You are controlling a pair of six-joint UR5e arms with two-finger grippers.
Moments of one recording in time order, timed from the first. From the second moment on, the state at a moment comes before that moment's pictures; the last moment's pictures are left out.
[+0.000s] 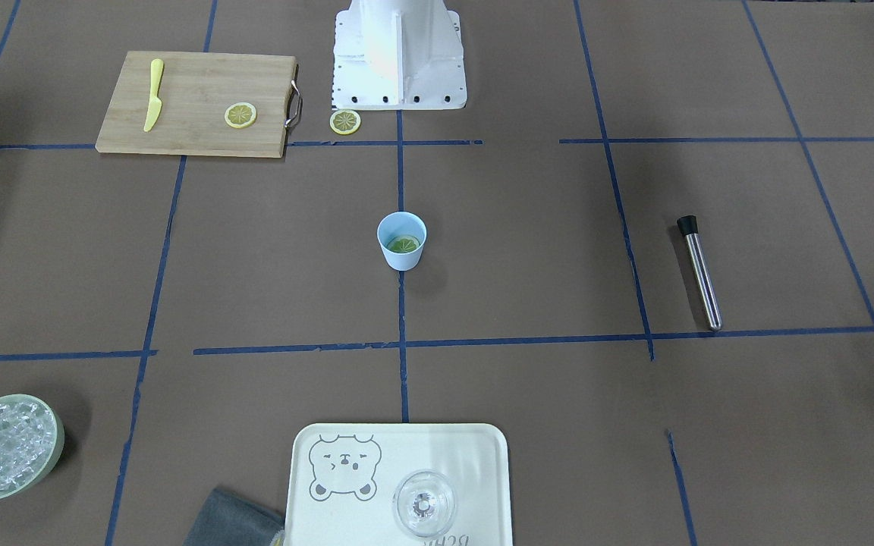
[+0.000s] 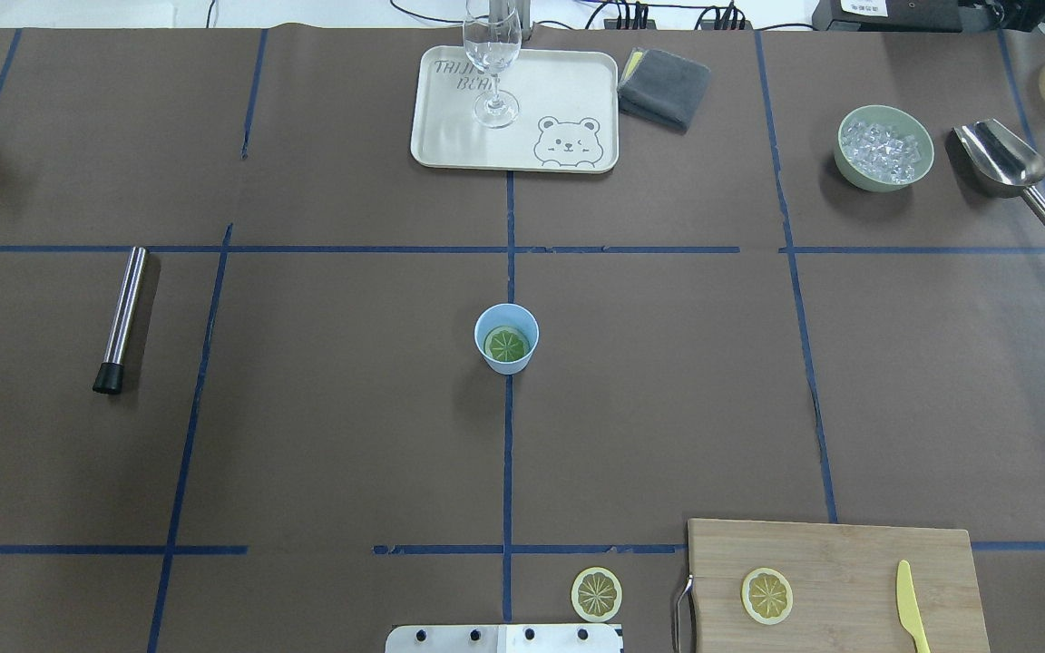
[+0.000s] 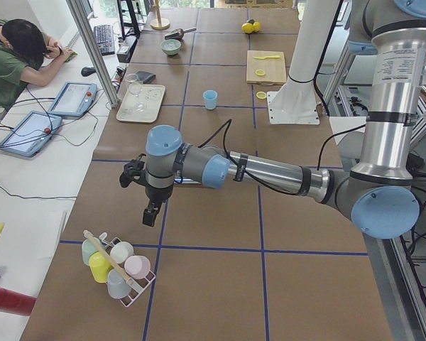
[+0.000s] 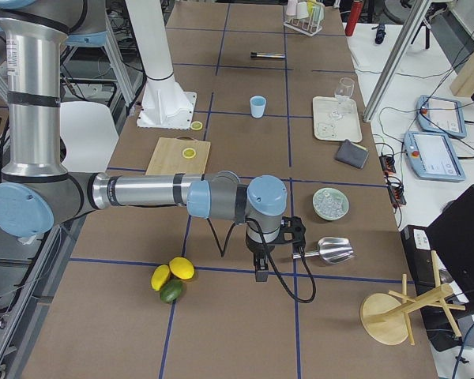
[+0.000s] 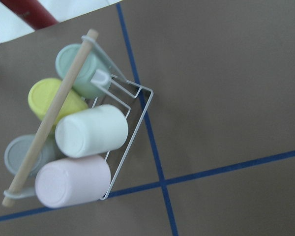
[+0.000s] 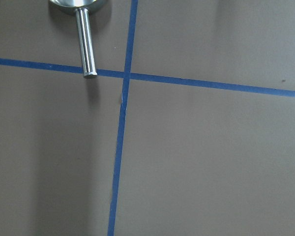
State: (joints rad) left arm -1.55 -1.55 -1.70 -1.68 -2.26 0.06; right arm 1.62 -1.64 1.73 -1.69 2.27 -0.15
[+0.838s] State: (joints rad) left arm -1.59 -1.46 -1.73 -1.66 -2.41 0.10; right arm 1.62 -1.64 1.73 -1.69 2.27 -0.15
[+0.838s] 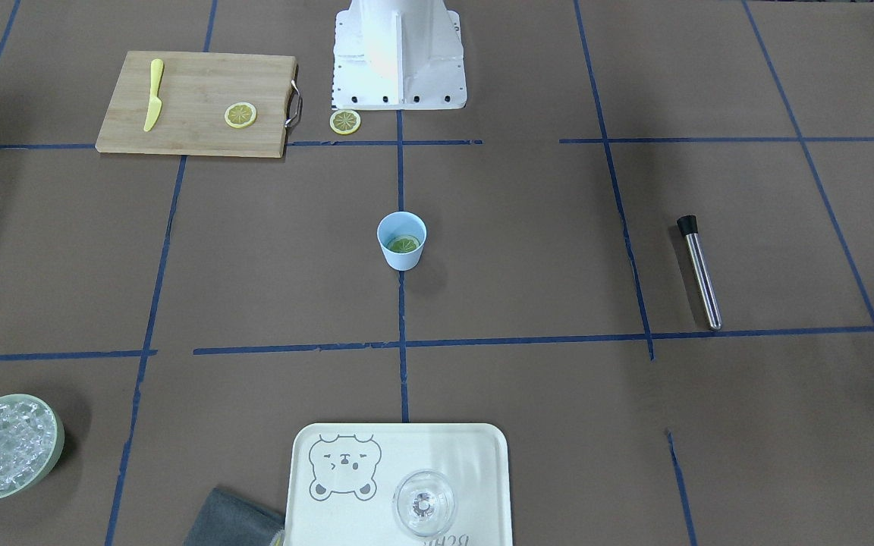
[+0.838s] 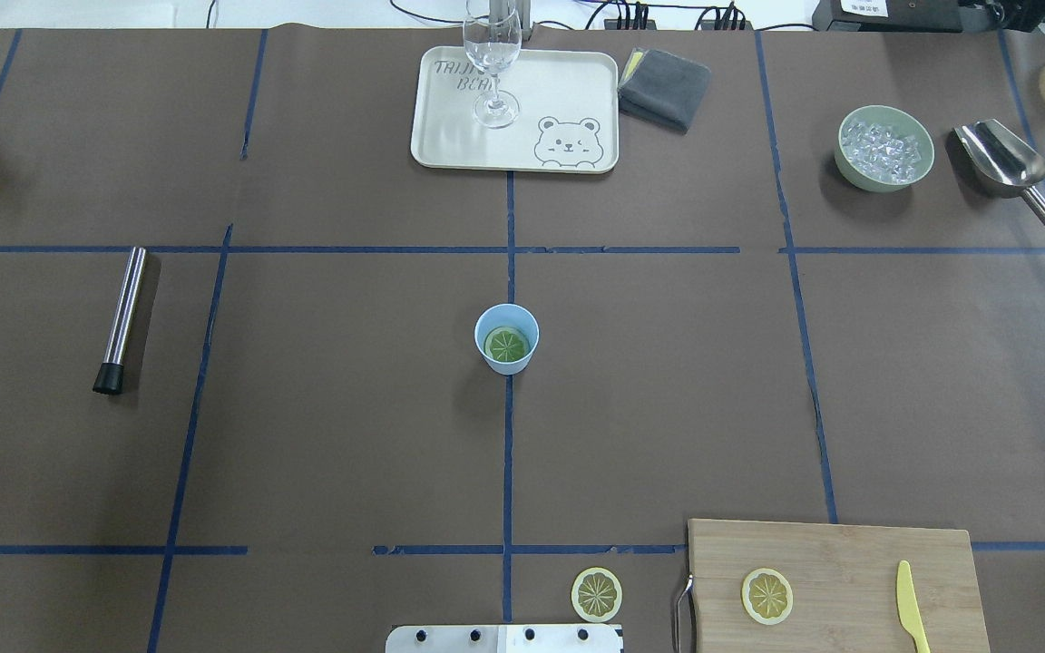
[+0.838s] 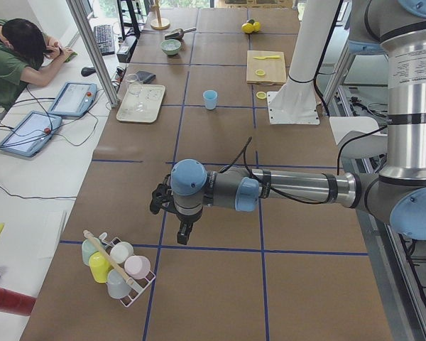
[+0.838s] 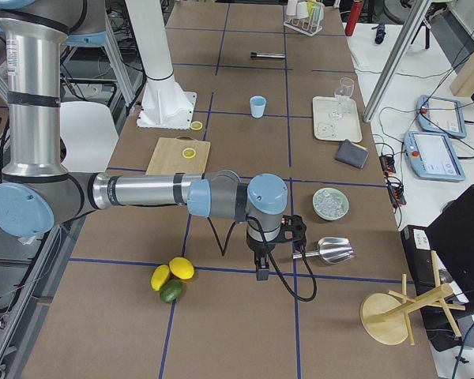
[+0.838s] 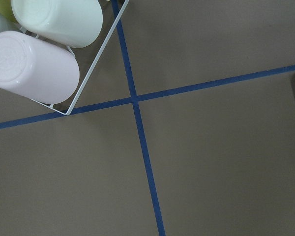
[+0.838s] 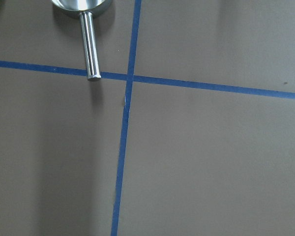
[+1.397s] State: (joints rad) left arm -1.61 -1.41 -1.77 -1.67 -2.41 0.10; right arm 1.62 -1.64 1.75 -1.69 2.28 -0.08
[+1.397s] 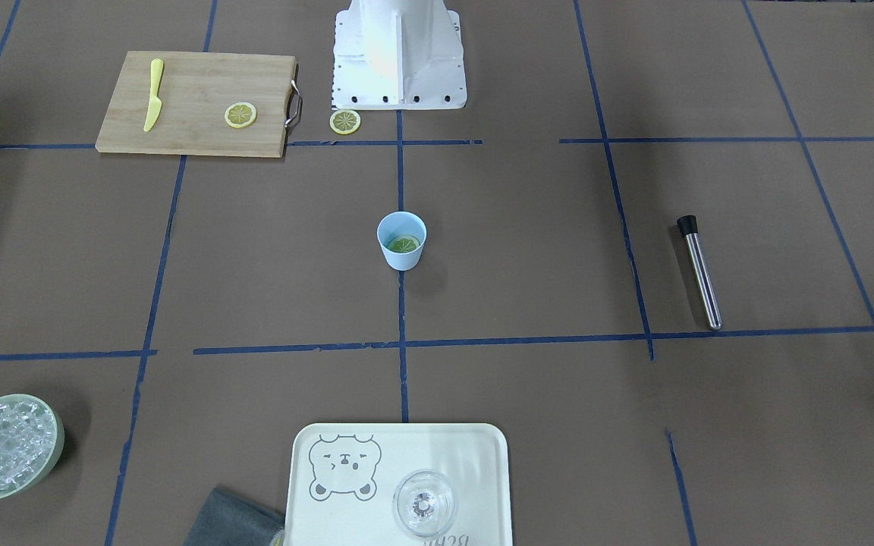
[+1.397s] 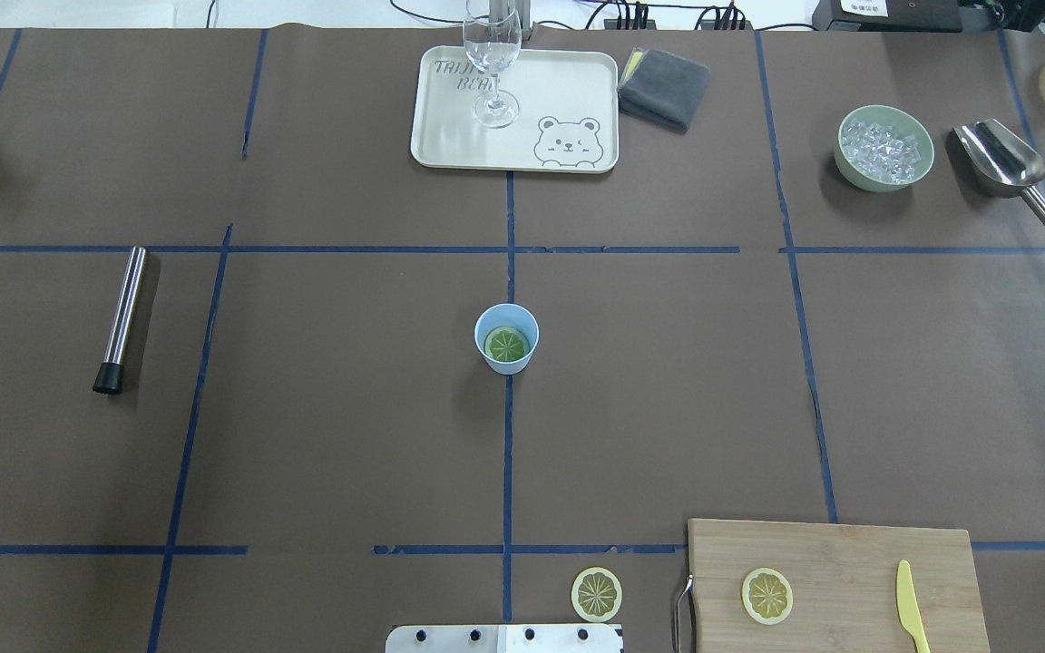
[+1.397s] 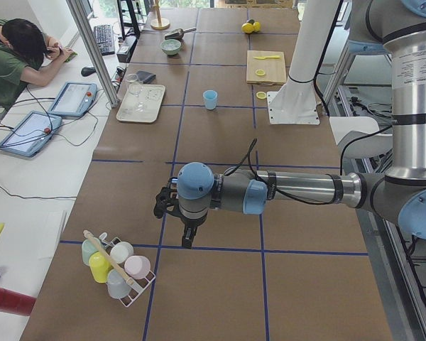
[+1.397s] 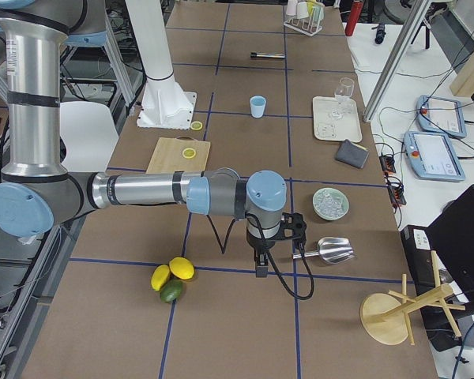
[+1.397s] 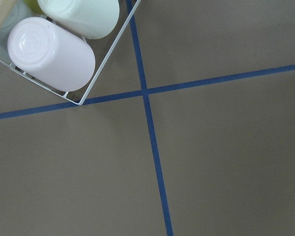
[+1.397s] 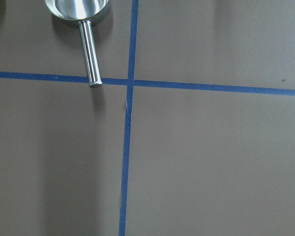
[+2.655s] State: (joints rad) left arm -1.62 -1.38 -1.78 -1.67 -2.41 0.10; right arm 1.62 -1.66 1.74 -1.69 2.28 -0.08
